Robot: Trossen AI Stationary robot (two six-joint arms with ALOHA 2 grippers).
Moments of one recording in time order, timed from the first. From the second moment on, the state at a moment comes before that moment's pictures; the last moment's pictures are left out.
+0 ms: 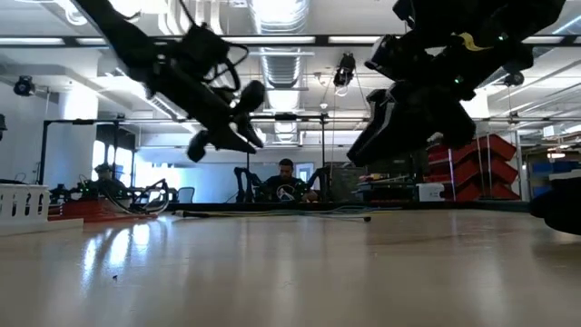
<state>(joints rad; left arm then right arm) 0.41 1.52 0.76 0.28 -0.25 -0.78 0.18 1.59 0.67 0.16 0.31 -0.16</state>
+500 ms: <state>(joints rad) 0.52 1.90 1.10 0.06 -0.12 -0.85 0.28 1.59 0.66 0.13 0.31 -0.09</state>
